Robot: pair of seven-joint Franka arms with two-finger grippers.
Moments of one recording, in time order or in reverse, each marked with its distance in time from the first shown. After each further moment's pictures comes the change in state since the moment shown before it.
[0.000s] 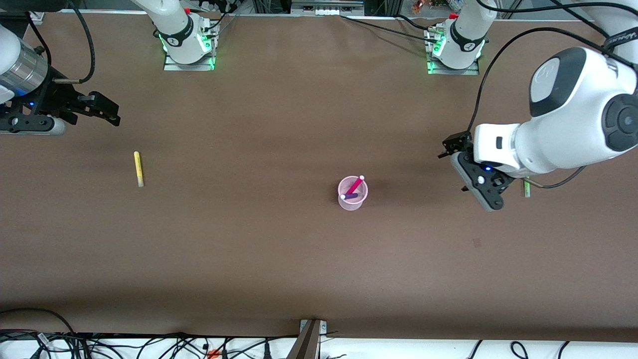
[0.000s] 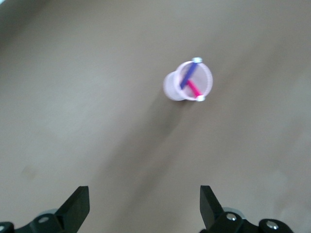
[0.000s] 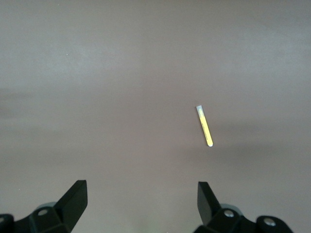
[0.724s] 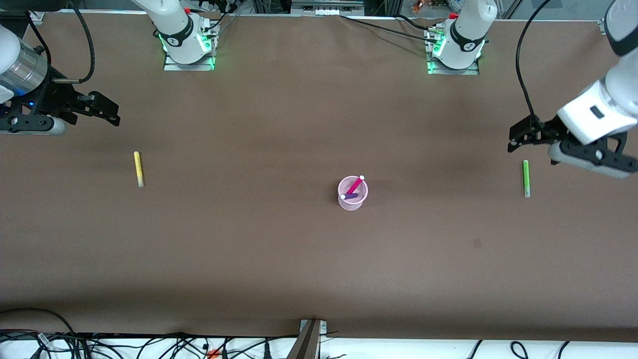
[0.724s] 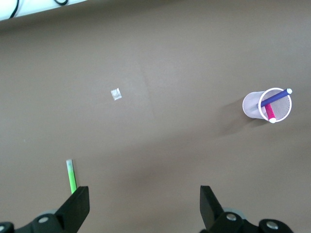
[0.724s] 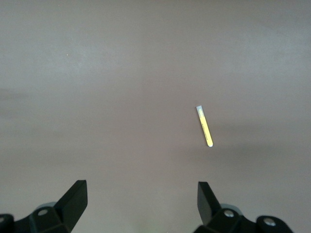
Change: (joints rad) left arm -0.081 -0.350 0.245 -0.297 0.070 0.089 -0.415; right arm 0.000 0.000 0.000 0.002 0.000 0.000 0.000
